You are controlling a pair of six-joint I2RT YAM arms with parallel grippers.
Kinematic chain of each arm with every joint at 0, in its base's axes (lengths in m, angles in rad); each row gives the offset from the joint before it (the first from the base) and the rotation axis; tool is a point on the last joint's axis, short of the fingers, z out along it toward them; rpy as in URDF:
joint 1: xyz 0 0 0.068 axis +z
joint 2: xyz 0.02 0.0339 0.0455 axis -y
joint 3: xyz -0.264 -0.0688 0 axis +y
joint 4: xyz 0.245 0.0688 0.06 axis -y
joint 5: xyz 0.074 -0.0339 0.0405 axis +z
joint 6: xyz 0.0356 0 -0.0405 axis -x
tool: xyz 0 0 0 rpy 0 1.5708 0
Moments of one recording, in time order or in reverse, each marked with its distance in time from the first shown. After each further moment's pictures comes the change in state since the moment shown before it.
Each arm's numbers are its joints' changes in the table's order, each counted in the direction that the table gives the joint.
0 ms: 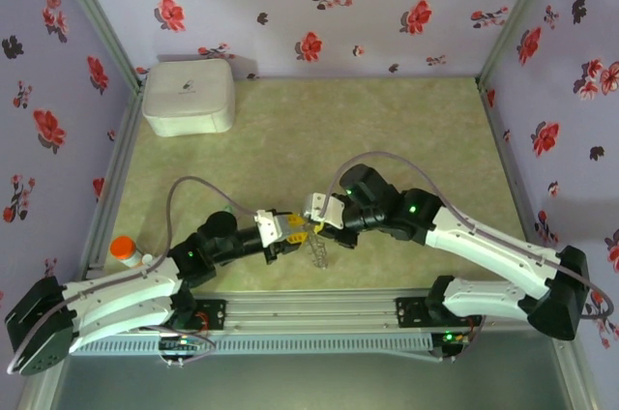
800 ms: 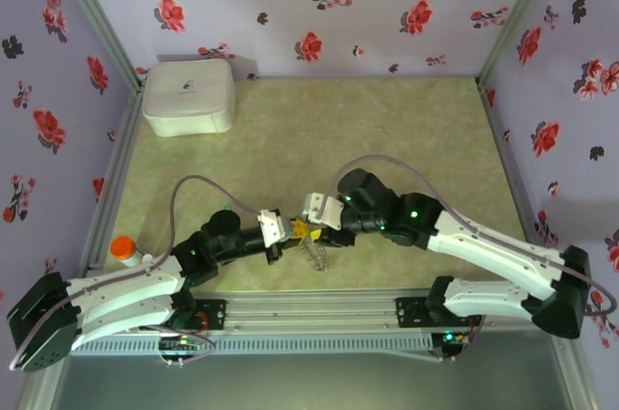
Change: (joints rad) left arm 0.000 -0.029 -0.008 0.012 -0.003 0.001; right arm 0.032 0.063 0.016 0.040 -0.153 -0.090
